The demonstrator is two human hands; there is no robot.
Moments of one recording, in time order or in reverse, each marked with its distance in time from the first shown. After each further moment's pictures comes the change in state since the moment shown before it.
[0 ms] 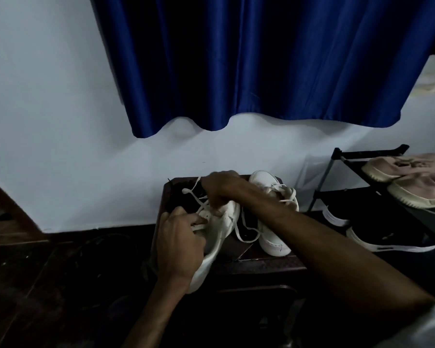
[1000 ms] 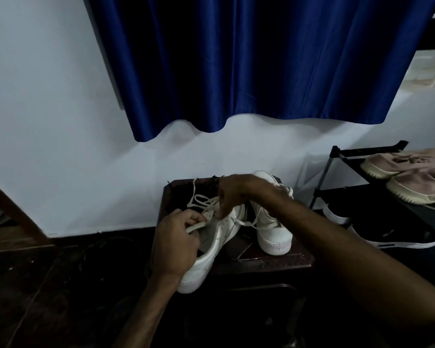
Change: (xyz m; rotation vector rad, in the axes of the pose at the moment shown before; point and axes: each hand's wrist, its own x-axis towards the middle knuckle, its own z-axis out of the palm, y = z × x) left_hand 0.007 -0.008 0.000 -0.255 -0.080 0.047; right_hand -0.020 0.034 0.006 0.254 -0.188 0.050
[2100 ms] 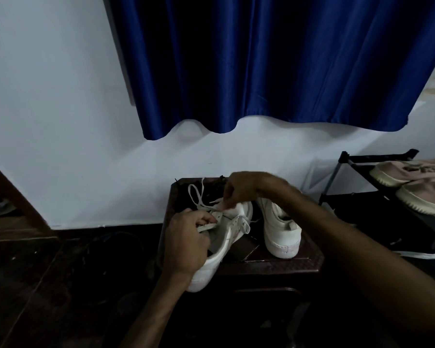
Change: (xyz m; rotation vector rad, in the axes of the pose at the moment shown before) left_hand 0.000 0.004 -0.001 -0.031 0.003 -0.011; right_hand 0.001 0.006 -0.008 0.150 0.005 -0.081
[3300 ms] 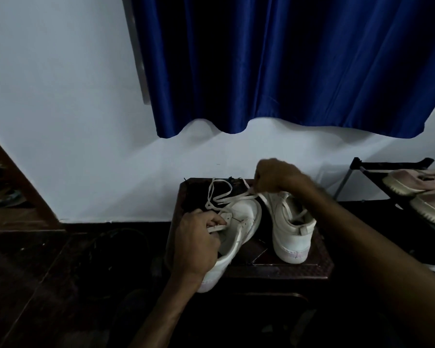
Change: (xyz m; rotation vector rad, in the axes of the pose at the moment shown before) left_hand -0.003 0.002 0.000 0.036 0.016 -0.031; right_hand -0.011 0.018 -0.016 -0.165 0.290 0.285
